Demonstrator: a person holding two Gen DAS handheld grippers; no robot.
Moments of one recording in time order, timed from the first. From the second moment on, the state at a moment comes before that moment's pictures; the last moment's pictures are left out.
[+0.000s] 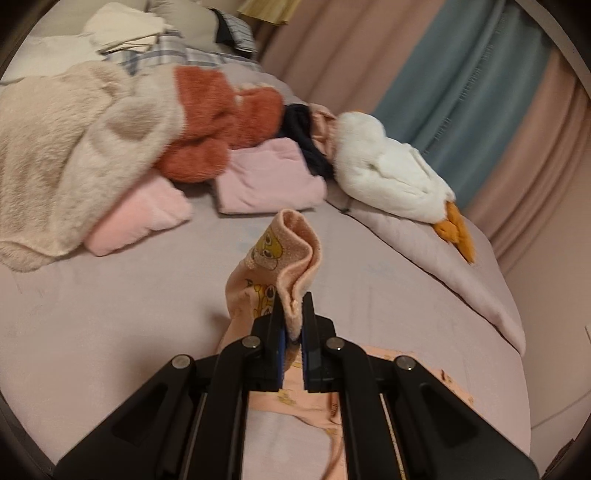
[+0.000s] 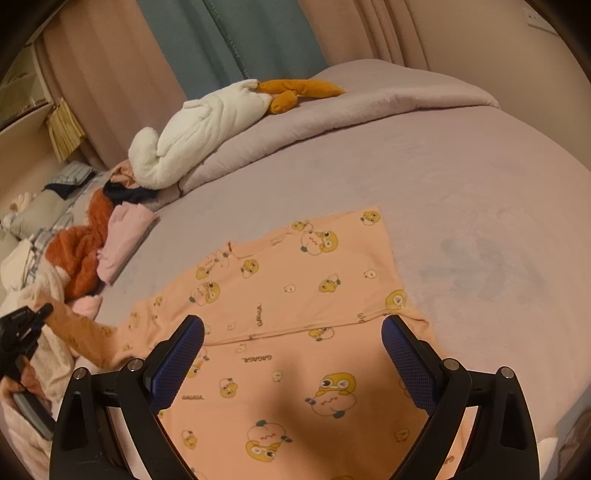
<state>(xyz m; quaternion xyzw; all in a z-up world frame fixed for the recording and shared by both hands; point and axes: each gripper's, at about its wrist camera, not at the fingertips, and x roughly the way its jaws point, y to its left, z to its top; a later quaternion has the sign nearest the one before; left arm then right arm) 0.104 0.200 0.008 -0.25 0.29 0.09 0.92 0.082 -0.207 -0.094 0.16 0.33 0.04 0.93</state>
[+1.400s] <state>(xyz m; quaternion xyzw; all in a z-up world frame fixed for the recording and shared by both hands) 0.163 -0.005 -0.079 -0.15 0.46 -0.10 0.87 0.084 -0.253 -0.116 0.19 0.35 0.03 0.92</state>
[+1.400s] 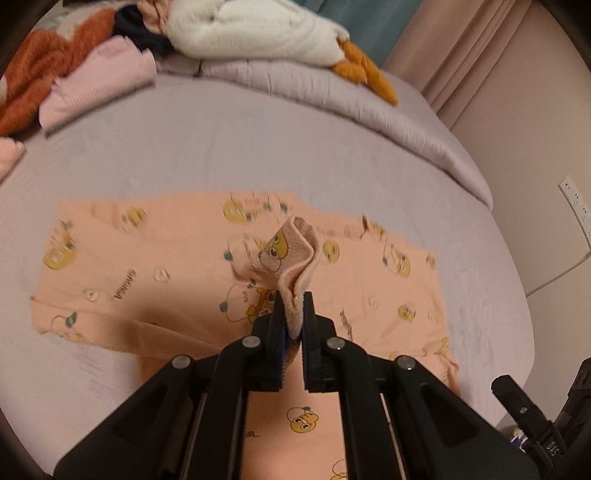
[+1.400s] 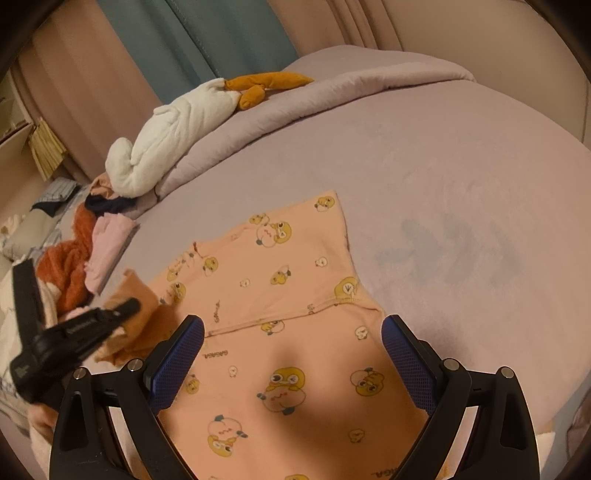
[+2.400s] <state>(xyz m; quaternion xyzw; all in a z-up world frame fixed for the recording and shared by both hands) 0.062 0.166 -0.062 -0.28 0.42 0.08 0.86 0.194 -0.117 -0.163 0.13 0.48 0.20 0.85</state>
